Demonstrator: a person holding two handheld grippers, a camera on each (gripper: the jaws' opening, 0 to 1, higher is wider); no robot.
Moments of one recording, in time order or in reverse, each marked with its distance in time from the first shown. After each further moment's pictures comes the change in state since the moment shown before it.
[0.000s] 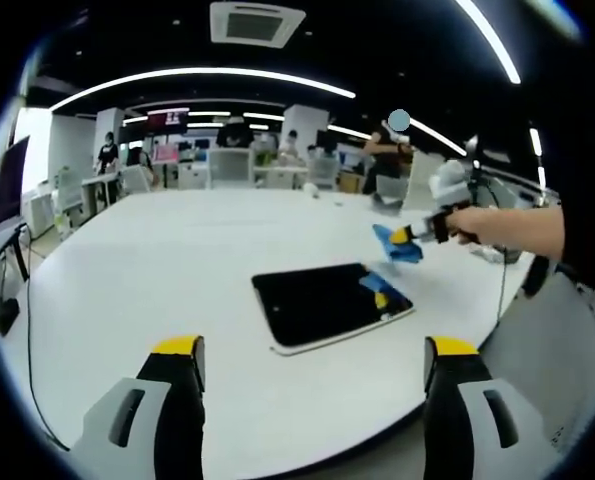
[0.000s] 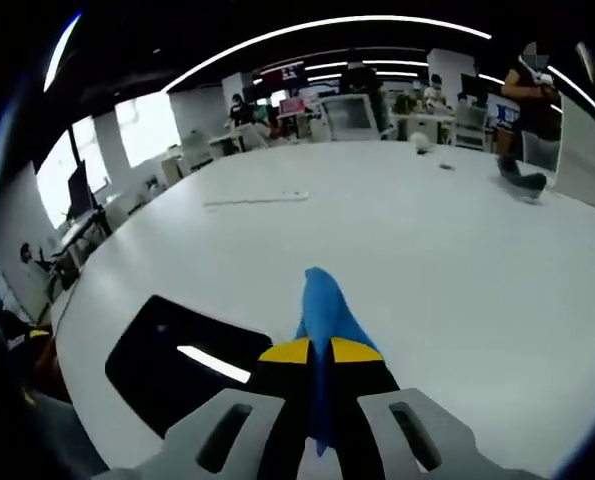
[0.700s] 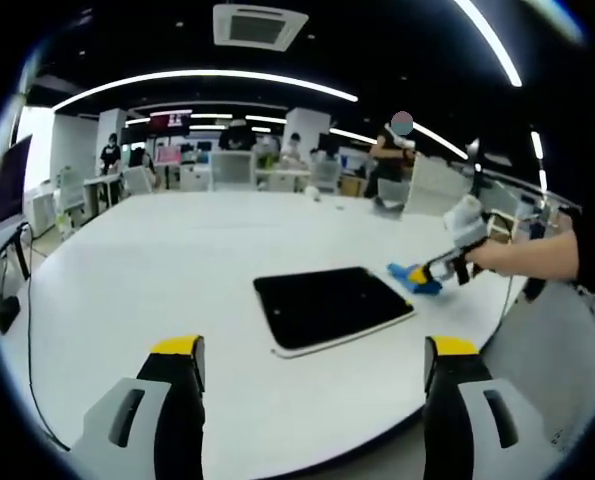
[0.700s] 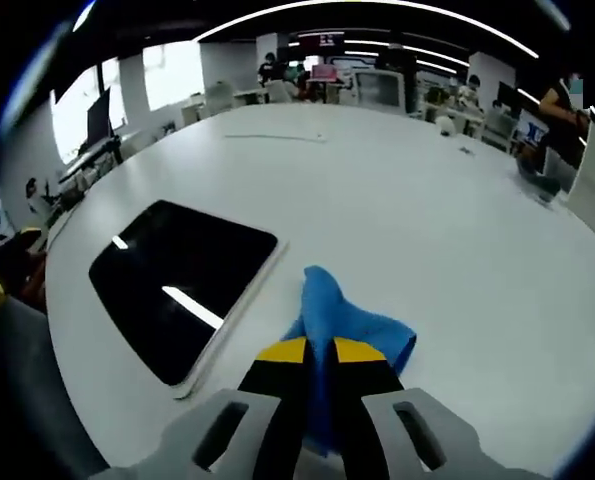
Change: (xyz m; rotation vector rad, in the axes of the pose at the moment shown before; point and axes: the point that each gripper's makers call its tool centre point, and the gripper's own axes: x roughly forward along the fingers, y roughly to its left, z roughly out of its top) left arm -0.001 0.000 0.002 -0.007 -0.015 0.004; right arm 0.011 0.002 -0.064 -0.186 0.106 0.042
